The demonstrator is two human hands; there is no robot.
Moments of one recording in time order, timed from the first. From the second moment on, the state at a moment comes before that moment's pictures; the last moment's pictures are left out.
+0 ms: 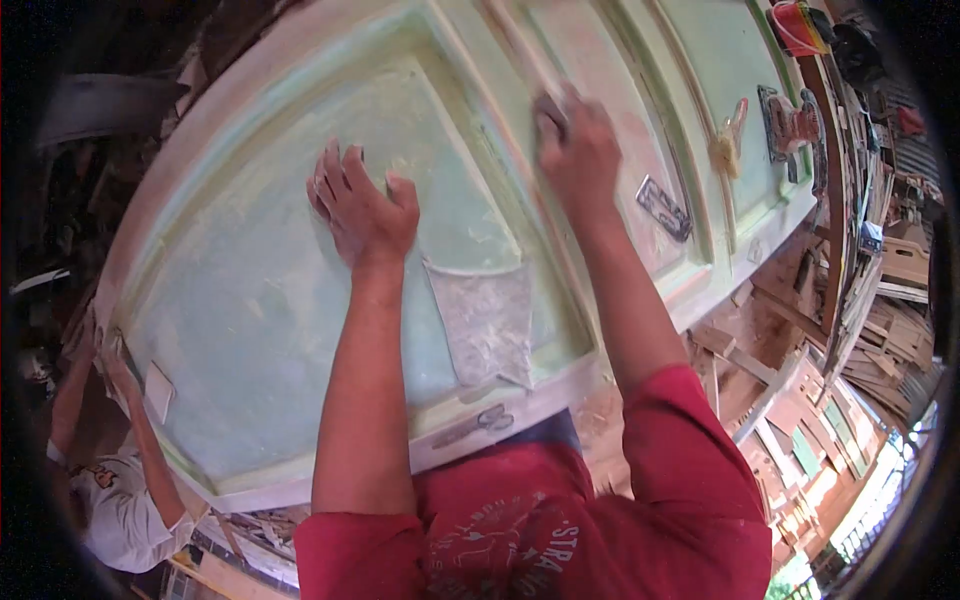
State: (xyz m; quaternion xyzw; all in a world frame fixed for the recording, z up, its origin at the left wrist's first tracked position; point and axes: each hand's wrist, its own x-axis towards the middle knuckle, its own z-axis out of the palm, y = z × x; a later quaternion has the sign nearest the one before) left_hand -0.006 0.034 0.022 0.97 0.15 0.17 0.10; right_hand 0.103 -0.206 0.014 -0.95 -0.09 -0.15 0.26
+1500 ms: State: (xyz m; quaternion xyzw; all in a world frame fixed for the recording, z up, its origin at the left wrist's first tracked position) left_hand 0.001 0.006 0.014 0.96 0.17 0.14 0.15; right_hand 0.288 -0.121 0.004 -0.94 -0.13 -0.21 0.23
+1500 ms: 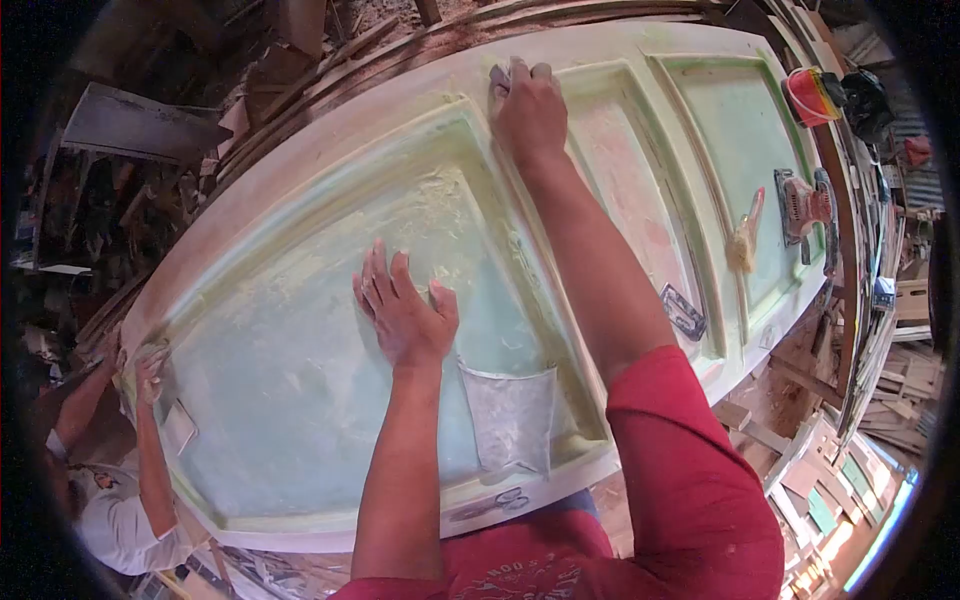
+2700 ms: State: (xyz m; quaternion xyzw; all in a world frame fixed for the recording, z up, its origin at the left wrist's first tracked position) left_hand 0.002 0.007 0.014 0.96 0.17 0.14 0.16; right_hand 0.278 -0.120 0.004 -0.95 -0.11 -0.21 0.19
